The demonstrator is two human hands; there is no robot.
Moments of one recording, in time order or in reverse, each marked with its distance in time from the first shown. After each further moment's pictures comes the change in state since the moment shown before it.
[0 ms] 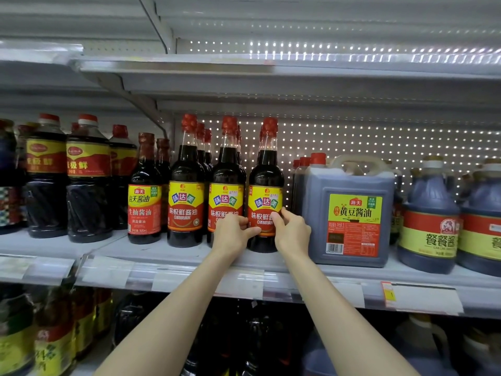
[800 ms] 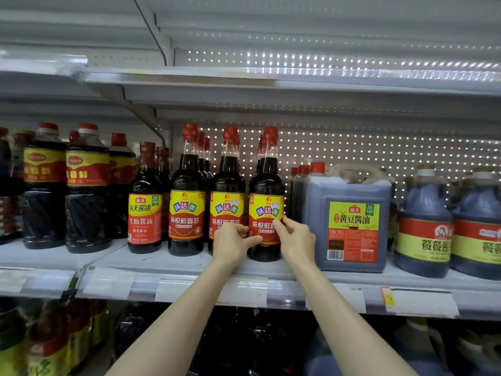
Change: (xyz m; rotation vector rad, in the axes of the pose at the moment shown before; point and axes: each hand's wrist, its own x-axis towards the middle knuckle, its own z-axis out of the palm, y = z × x) left_hand -0.007 0.001 -0.009 -0.101 0.003 -0.042; right_hand -0.008 -0.003 -0.007 0.041 -0.005 0.007
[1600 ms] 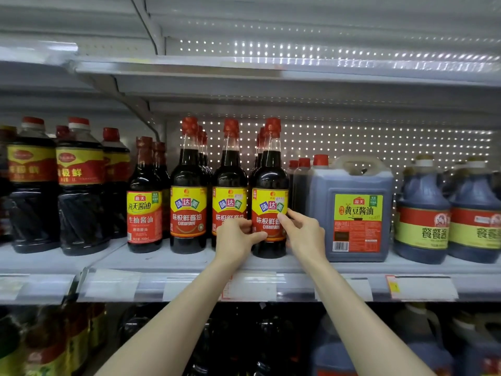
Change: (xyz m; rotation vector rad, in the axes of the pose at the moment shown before) left_hand -0.006 0.004 -0.012 -0.054 -0.047 0.067; right_hand -0.006 -0.008 -0.005 0.046 0.033 0.026
